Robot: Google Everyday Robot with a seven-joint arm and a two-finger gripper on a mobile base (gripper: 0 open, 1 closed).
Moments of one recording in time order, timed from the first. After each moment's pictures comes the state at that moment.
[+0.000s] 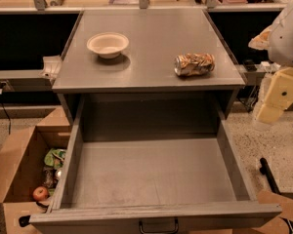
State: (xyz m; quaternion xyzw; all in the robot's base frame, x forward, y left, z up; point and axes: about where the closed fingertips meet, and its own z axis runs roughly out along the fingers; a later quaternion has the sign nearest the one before) arm 0.438 -0.217 0.976 -0.60 0.78 -0.03 0.16
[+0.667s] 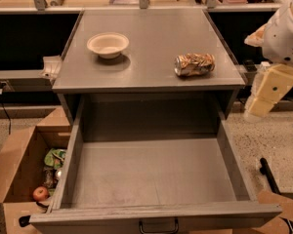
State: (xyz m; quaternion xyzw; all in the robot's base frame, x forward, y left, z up) arm 0.460 -0.218 0.970 -0.60 0.78 -0.03 0.18
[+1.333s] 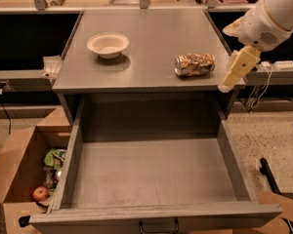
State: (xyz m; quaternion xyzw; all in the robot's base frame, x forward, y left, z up) arm 0.575 -0.212 0.942 -0.60 0.76 0.04 0.26
